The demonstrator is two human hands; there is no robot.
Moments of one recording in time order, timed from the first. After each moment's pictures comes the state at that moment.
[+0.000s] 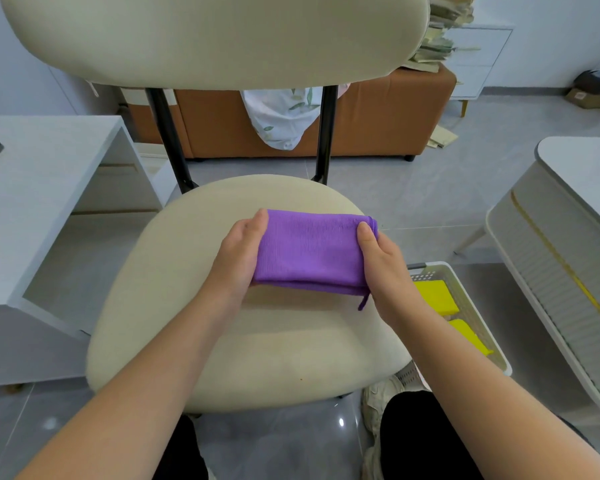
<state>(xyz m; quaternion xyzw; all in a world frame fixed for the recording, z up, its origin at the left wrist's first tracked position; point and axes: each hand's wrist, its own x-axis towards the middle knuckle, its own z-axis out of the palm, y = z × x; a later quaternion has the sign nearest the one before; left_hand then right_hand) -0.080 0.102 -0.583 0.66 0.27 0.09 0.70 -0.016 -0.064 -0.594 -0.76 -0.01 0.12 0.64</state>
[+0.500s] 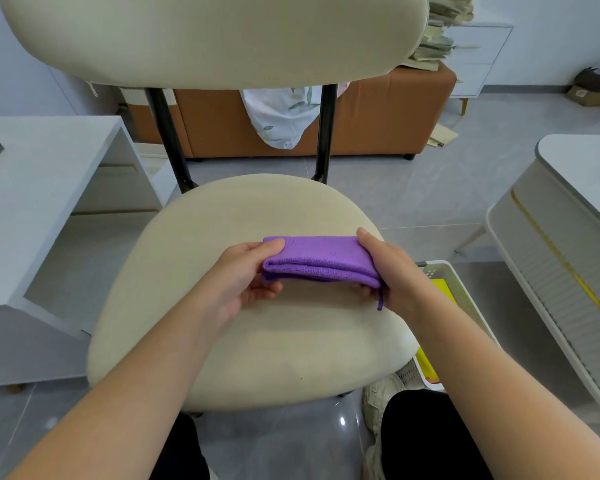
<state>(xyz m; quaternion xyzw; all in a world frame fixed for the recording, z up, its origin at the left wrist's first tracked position) -0.089 0.103 -0.578 0.61 0.27 -0.06 0.74 -0.006 -0.077 -0.585 -0.73 0.08 0.28 0.62</state>
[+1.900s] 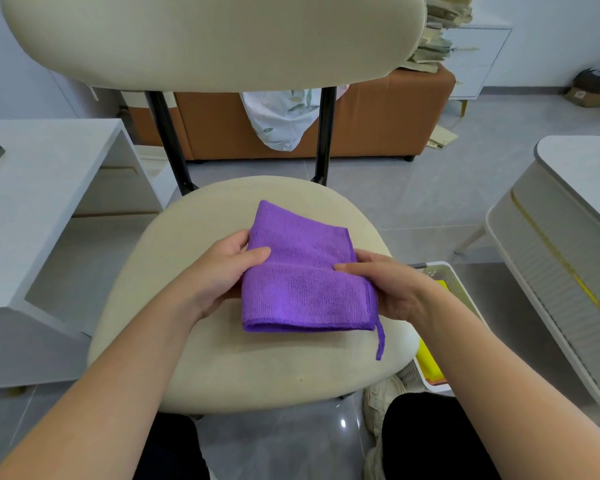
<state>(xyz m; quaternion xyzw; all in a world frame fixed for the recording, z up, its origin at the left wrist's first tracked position) -0.096 0.125 -0.574 0.67 0.18 -0.06 0.71 -0.006 -0.086 -0.584 -0.60 0.04 0.47 0.65</state>
